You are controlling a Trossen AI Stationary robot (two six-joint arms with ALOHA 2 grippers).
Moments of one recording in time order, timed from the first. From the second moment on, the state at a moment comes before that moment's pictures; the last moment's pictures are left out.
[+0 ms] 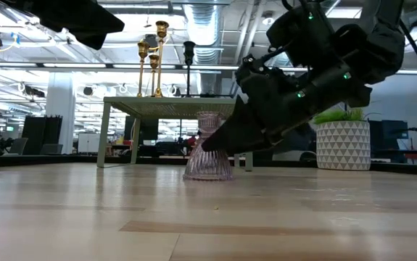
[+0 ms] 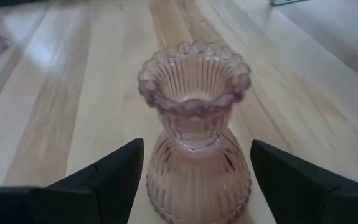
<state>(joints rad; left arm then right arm) -0.52 0.85 0.49 0.17 -0.44 0.02 0.20 1.93 0.74 0.69 0.29 0.28</state>
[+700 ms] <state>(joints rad) -0.52 0.85 0.49 0.17 -0.44 0.02 0.19 1.90 0.74 0.74 0.29 0.26</state>
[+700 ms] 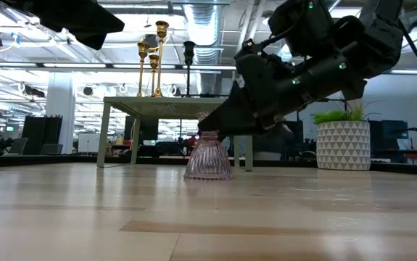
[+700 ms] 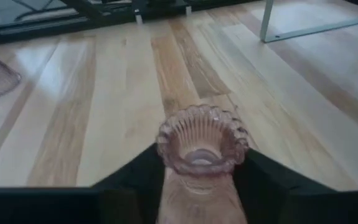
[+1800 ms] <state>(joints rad) -0.52 0.85 0.49 0.17 -0.44 0.02 0.05 1.44 0.89 0.17 0.23 0.14</state>
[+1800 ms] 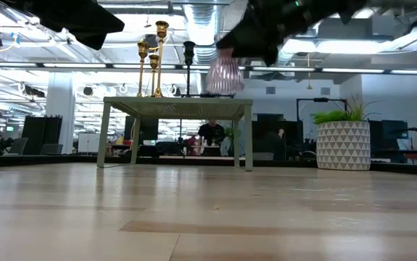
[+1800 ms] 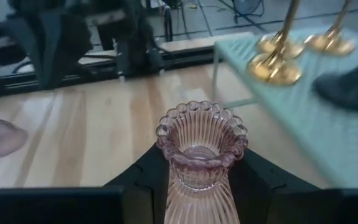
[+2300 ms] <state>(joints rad) -0.52 0.85 0.49 0.17 -0.44 0.02 -0.32 1.45 1.11 0.02 0.05 0.00</state>
